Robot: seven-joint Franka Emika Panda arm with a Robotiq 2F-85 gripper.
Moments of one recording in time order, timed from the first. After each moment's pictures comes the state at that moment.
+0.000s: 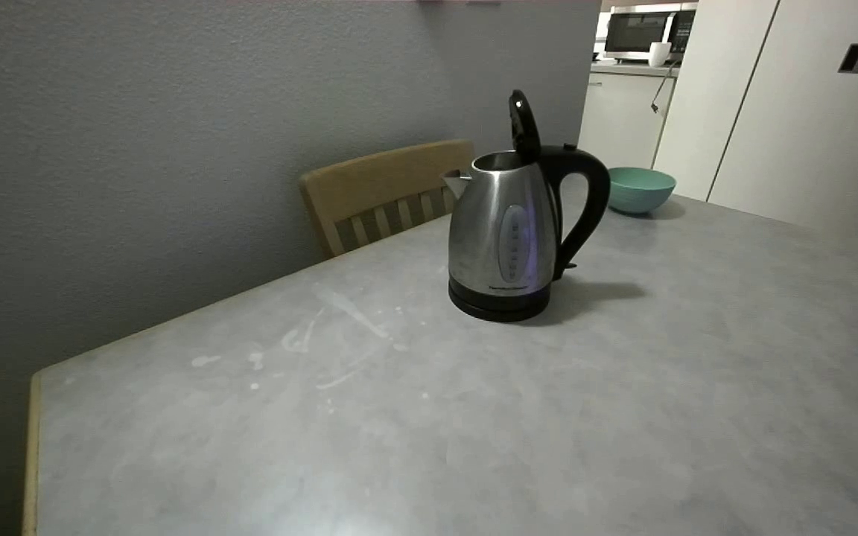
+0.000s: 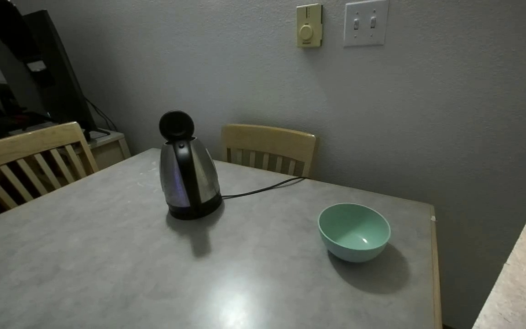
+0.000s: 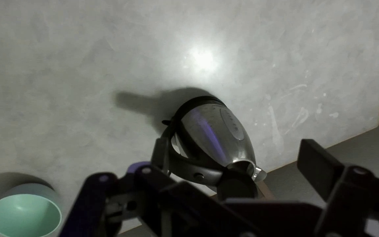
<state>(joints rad) 0.00 -0.49 -0.03 -2.35 0.18 2.09 0.20</state>
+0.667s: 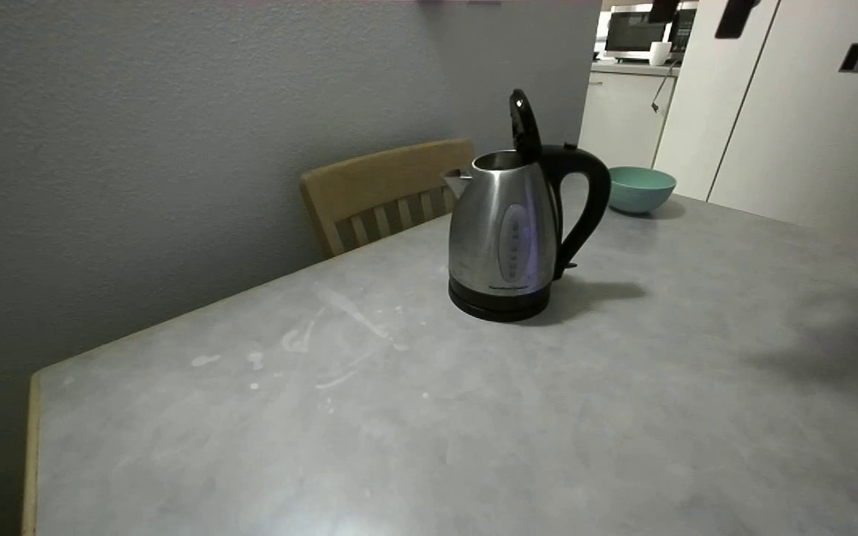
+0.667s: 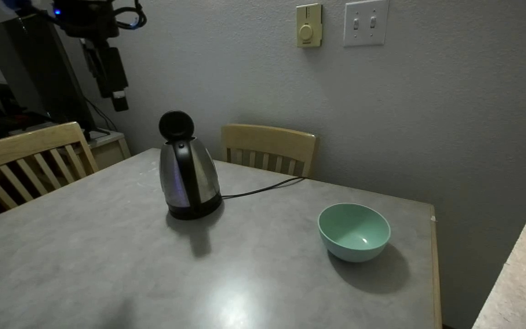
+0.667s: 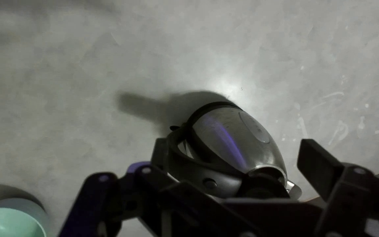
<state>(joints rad) -0.01 -0.07 -0.02 -2.02 0.15 1.99 0.21</state>
